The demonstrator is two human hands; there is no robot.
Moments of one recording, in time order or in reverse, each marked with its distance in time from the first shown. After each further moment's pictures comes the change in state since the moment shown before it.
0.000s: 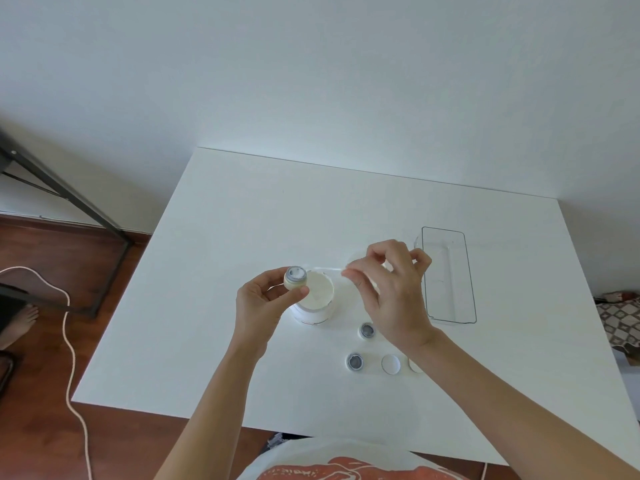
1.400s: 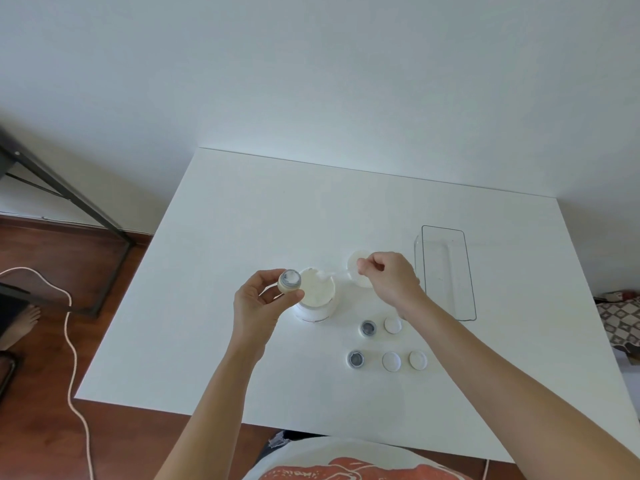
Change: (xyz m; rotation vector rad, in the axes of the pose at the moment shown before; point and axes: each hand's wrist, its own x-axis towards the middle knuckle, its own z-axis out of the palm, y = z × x) left_hand -0.008 -0.002 -0.006 0.010 0.038 -0.004; right_hand 0.013 0.027 0.023 0.305 -0.577 0.885
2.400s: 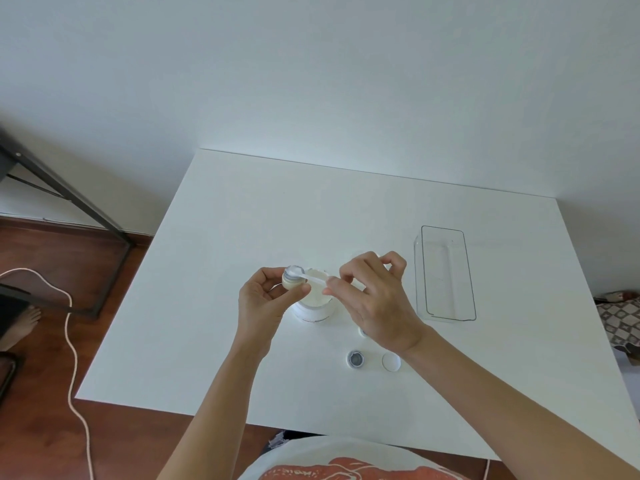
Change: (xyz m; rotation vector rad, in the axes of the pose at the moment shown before) left_hand 0.000 0.005 0.009 -0.065 -0.023 0.030; right_hand -0.041 -0.006 0.010 -0.541 0.605 -1.200
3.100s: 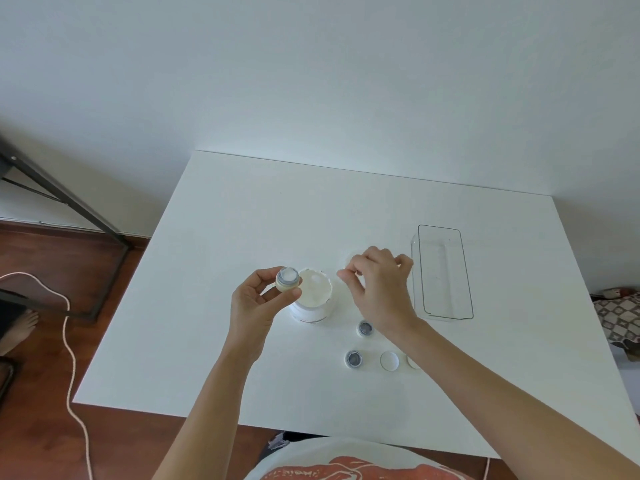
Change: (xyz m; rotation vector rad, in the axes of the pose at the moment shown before) left_hand -0.001 0.000 -0.008 -0.016 -0.045 -0.003; right_hand -0.006 0.013 0.016 0.177 -0.384 0.589
